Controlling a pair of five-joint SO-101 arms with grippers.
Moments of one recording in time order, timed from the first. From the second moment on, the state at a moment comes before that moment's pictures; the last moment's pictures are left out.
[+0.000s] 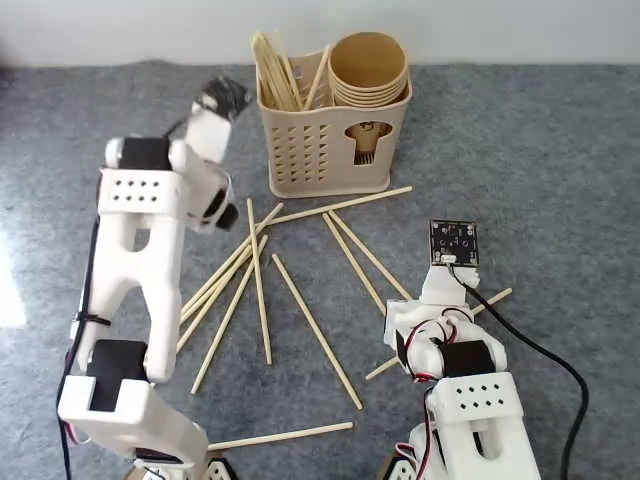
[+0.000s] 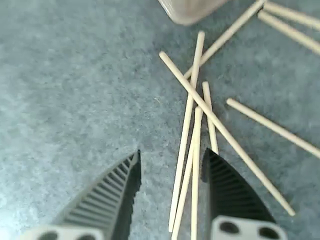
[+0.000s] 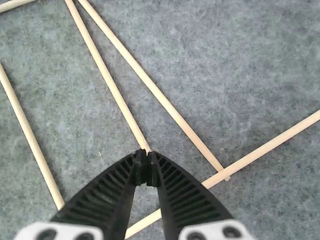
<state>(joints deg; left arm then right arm) -1.6 7.2 -2.4 83.7 -20.6 -9.9 -58.7 74.5 50.5 -11.3</state>
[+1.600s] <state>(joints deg) 1.2 25.1 6.5 70.5 -26.1 -9.9 -58.7 74.5 50.5 -11.3</state>
